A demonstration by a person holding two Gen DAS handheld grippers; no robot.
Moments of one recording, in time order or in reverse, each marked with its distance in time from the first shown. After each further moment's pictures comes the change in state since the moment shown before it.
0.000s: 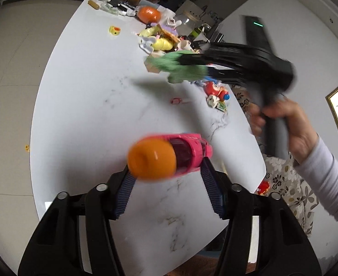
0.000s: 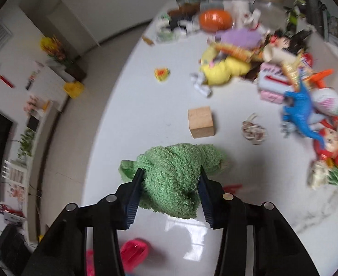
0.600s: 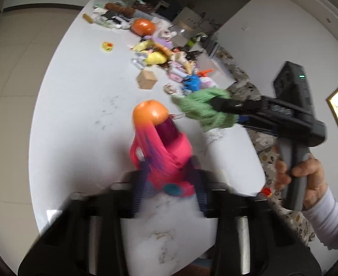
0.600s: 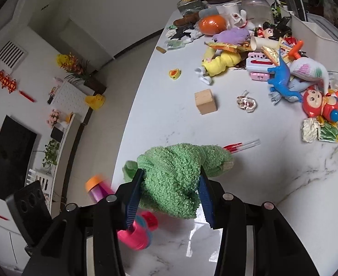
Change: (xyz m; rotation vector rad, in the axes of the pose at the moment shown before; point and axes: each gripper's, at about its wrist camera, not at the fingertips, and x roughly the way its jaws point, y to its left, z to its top) left arm -0.007 -0.028 0.017 0.023 -0.054 0.009; right arm -0.046 -0.002 -0.051 0.059 -0.032 0.132
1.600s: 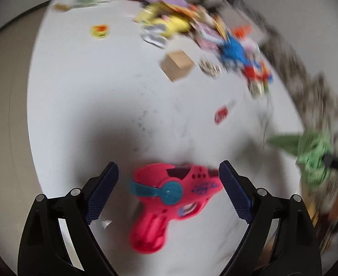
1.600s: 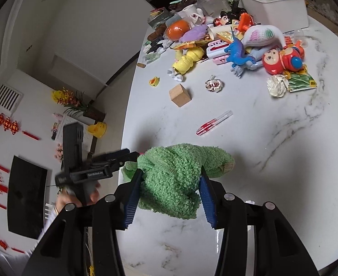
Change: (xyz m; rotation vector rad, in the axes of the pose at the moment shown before) left arm 0.103 0.052 0.095 0.258 0.389 0.193; right arm -0.038 -0.046 -0.057 0.239 -0.107 0.058
